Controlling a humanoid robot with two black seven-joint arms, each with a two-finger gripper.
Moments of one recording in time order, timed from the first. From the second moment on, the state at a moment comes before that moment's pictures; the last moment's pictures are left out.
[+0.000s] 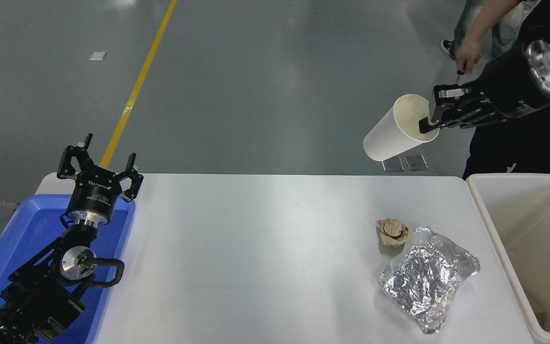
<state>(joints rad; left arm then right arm) -0.54 0.24 -0.94 -0.52 0.00 -0.56 -0.50 2.29 -0.53 -1.38 1.32 -0.30 0.58 0.38</state>
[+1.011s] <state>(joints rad) -0.54 0.24 -0.94 -0.52 0.00 -0.56 -0.50 1.15 -0.68 -1.26 0.41 0.45 0.12 0.25</state>
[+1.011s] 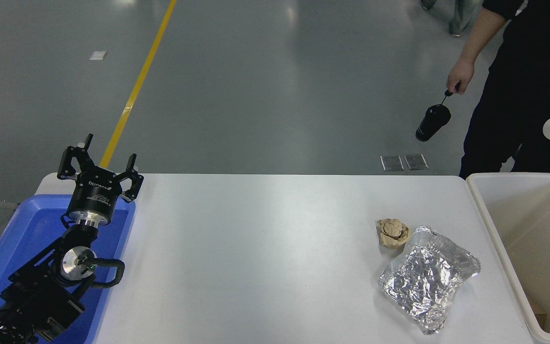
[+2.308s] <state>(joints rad) -0.54 0.24 -0.94 -0.52 0.00 -0.56 -0.50 0.63 -0.44 -0.89 0.13 0.49 -0.02 0.12</state>
